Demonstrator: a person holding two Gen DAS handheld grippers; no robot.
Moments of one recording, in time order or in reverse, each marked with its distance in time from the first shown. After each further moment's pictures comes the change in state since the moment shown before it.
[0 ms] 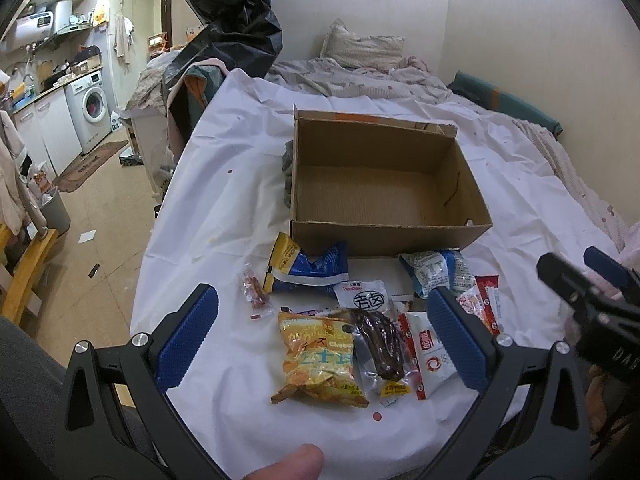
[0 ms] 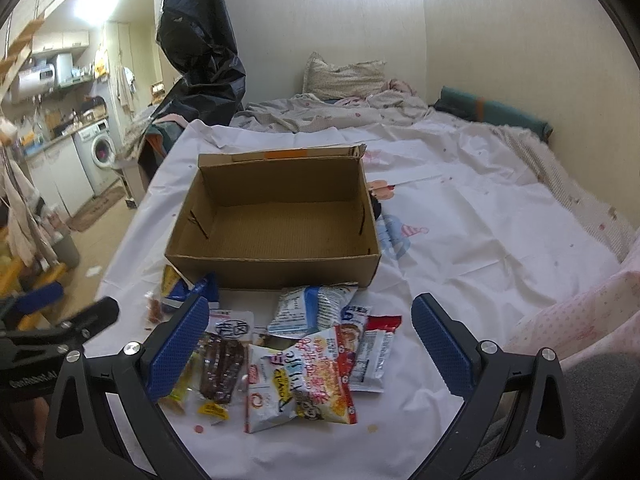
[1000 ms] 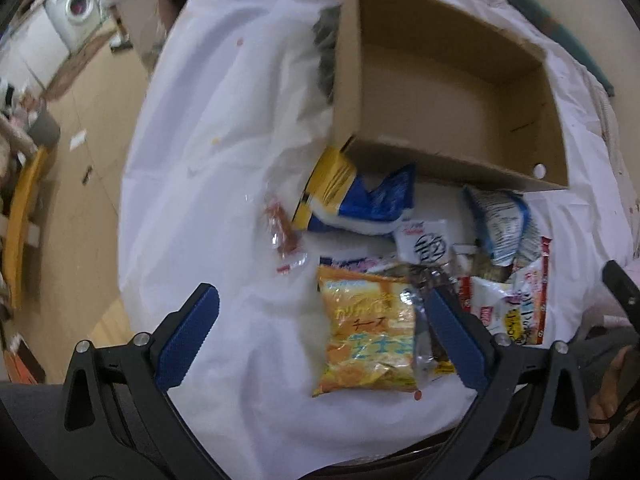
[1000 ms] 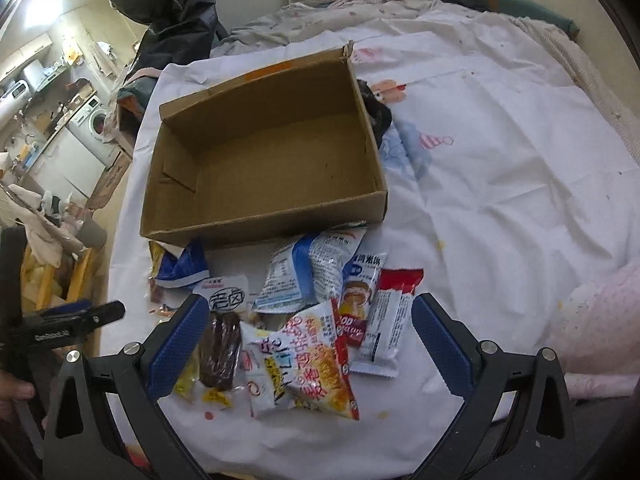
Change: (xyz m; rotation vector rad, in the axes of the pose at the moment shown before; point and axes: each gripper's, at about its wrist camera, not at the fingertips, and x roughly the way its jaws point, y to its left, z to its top) left arm 0.120 0.057 0.016 -0.116 0.546 0.002; right arm 0.086 -0.039 0.016 0.148 0.349 0.099
